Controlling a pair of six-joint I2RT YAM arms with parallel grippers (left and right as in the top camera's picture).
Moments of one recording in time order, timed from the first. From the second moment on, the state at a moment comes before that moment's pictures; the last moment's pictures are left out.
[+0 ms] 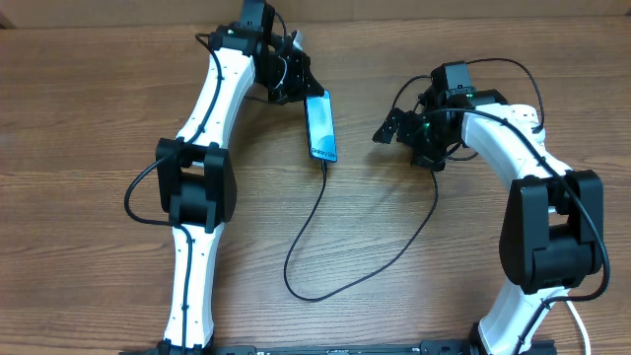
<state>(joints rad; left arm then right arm) -0.21 2.56 2.40 -1.08 0.74 -0.40 0.13 1.97 1.41 -0.77 -0.41 0.51</state>
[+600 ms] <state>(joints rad) -0.21 2.66 2.40 -1.08 0.70 -0.42 0.13 1.97 1.41 -0.77 -0.41 0.51</state>
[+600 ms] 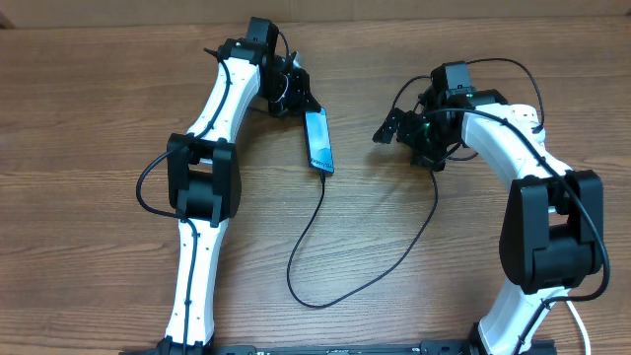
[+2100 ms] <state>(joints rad) -0.23 2.66 2.40 -1.10 0.61 -0.43 0.13 1.97 1.41 -0.77 -0.41 0.51</state>
